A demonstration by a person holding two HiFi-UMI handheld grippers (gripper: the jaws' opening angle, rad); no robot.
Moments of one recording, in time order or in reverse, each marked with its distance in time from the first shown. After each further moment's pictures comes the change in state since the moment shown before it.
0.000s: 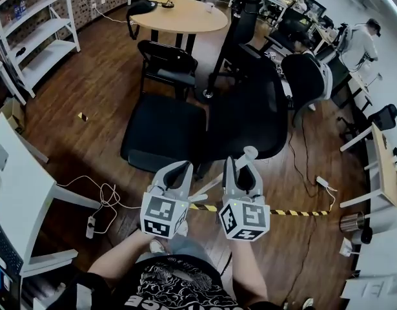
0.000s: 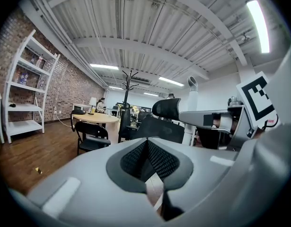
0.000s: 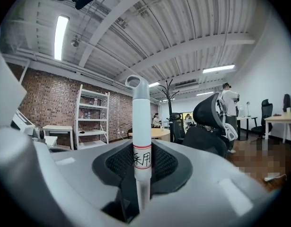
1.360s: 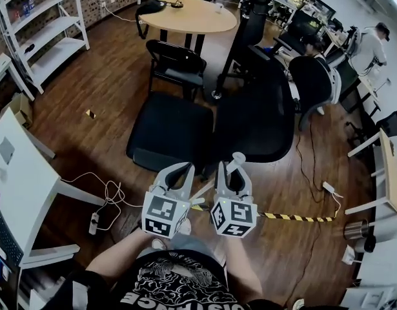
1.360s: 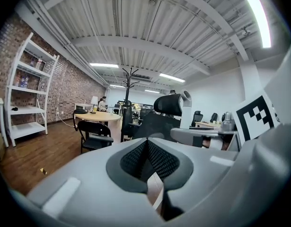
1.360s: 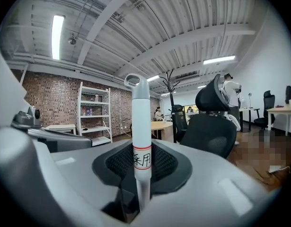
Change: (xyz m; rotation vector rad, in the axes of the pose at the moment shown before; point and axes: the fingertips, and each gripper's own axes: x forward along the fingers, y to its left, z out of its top) left arm 0.005 0.001 -0.011 0.028 0.035 0.030; right arm 0.020 0.002 -0.059 0.043 0.070 0.030
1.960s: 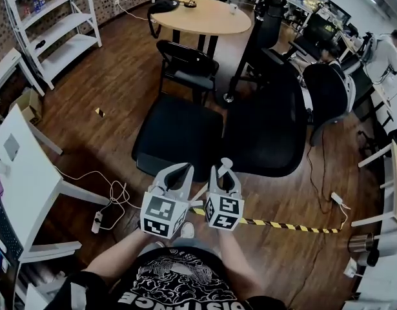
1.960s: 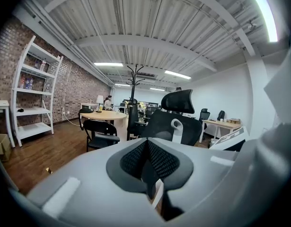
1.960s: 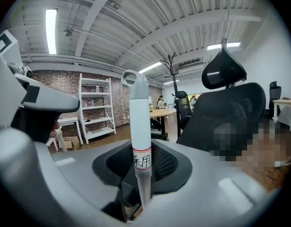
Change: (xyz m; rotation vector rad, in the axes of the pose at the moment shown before) left arm 0.031 0.031 -0.004 -0.005 0.024 0.072; right arm 0.076 -0.007 -0.081 0.026 0.129 0.045
